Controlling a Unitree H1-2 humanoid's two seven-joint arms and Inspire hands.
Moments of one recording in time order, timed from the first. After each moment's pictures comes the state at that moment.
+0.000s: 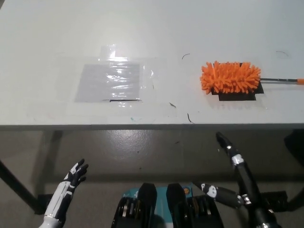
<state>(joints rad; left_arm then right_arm) -0.04 0.21 -0.01 0.39 -0.01 -0.40 -0.10 -0.02 -0.10 0.19 0.01 -0.17 -0.38 -0.05</state>
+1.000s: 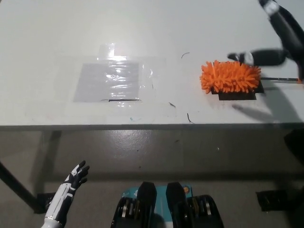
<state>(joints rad) -0.04 0.21 0.00 0.39 -0.01 -0.41 -0.11 -0.83 -0.43 0.19 0.16 -0.26 0.08 0.24</state>
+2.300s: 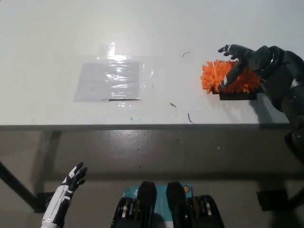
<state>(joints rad) -0.02 0.21 0.01 0.39 -0.01 -0.43 -0.13 -1.29 -0.22 0.44 1.44 -0.37 0.06 0.29</state>
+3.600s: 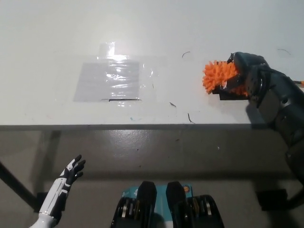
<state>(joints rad) -0.06 0.23 0.01 0.38 -0.02 -0.43 -0.14 -1.21 -0.20 0.60 1.45 -0.51 0.06 -0.02</state>
